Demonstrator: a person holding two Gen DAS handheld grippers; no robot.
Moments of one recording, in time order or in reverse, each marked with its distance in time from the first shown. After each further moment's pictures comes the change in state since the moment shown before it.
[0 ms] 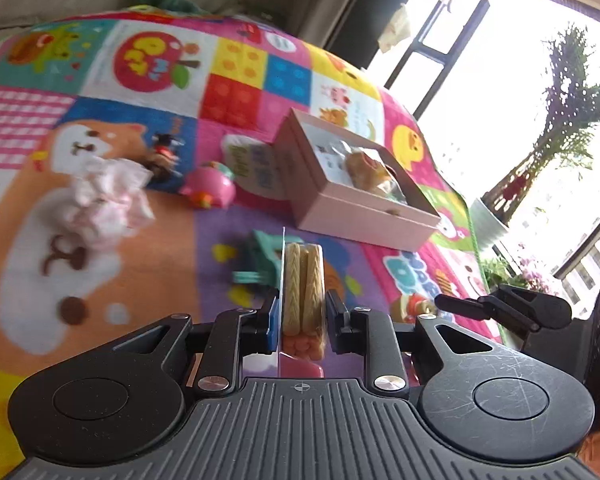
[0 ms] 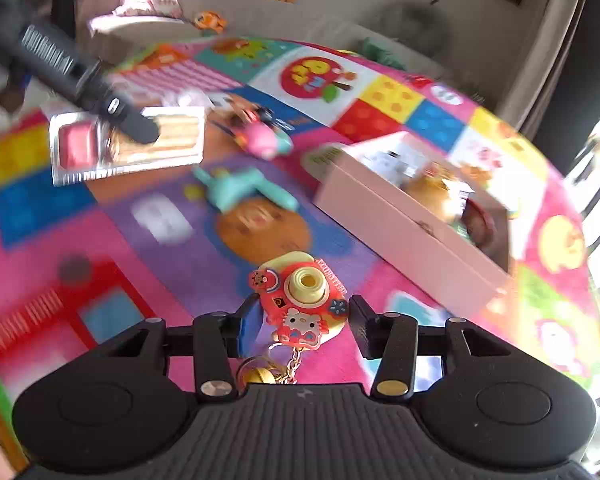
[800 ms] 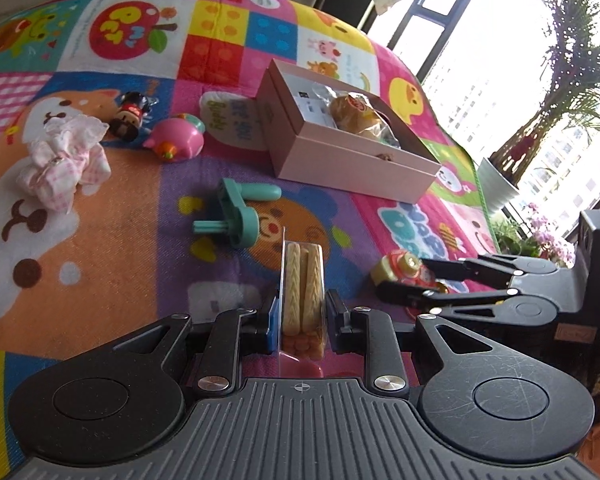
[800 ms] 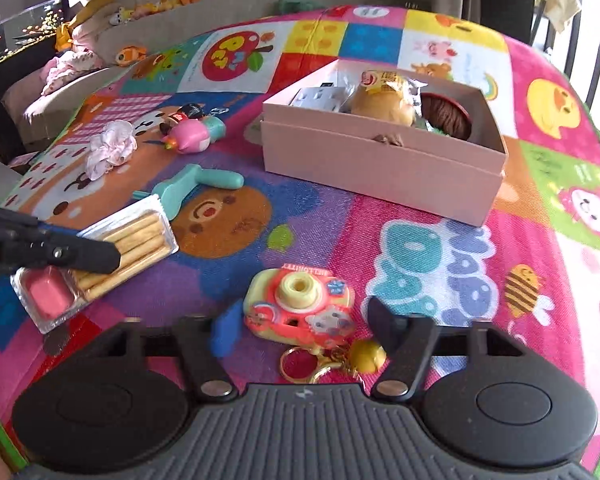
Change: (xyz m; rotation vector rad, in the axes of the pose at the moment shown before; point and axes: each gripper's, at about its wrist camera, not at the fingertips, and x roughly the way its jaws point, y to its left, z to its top) left arm 0.023 -0.021 -0.020 0.047 0.095 0.032; right arm 0.036 -0.046 -0.013 0.439 0.091 0.108
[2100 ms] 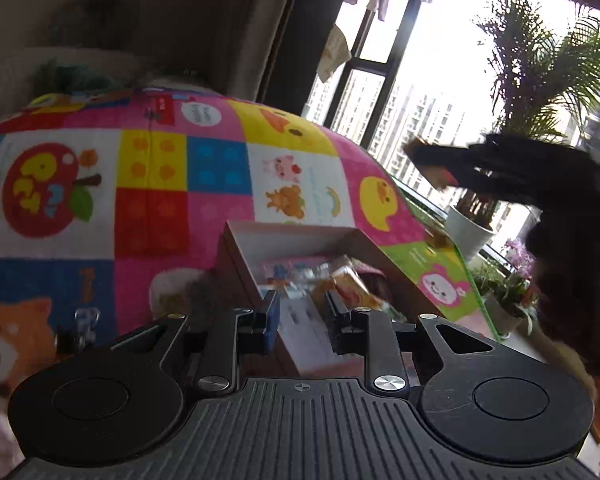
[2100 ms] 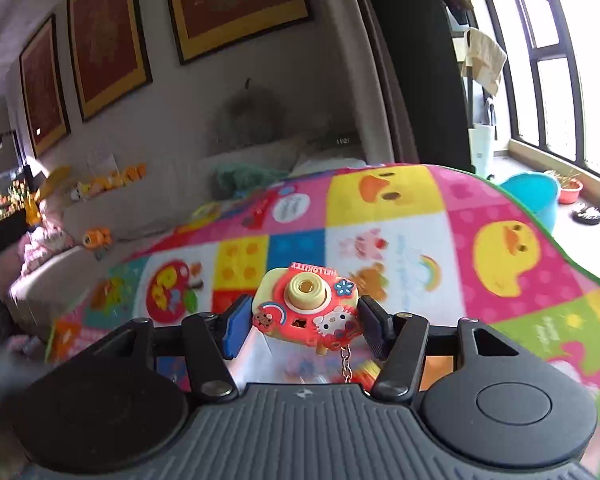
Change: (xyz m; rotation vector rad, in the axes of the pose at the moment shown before) left arm 0.045 0.010 0.143 0.185 -0.204 -0.121; right arm -0.024 -0.108 0.183 0.274 -0.413 0.000
